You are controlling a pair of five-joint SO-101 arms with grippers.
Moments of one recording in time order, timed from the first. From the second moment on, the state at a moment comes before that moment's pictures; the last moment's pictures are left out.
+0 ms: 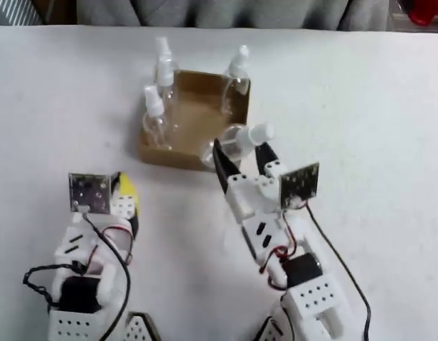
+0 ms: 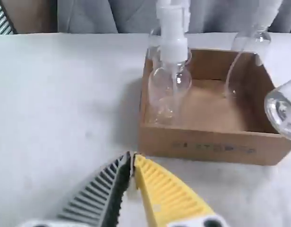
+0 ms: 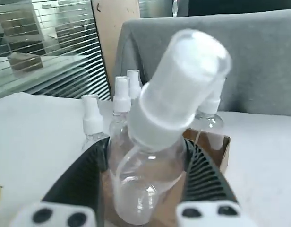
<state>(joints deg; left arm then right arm) -1.6 -103.7 91.2 47.9 3.5 -26.0 -69.2 84.4 -4.7 -6.4</state>
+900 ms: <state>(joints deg) -8.5 -103.8 97.1 56.0 -4.4 -23.2 -32.6 59.5 -9.6 -2.6</state>
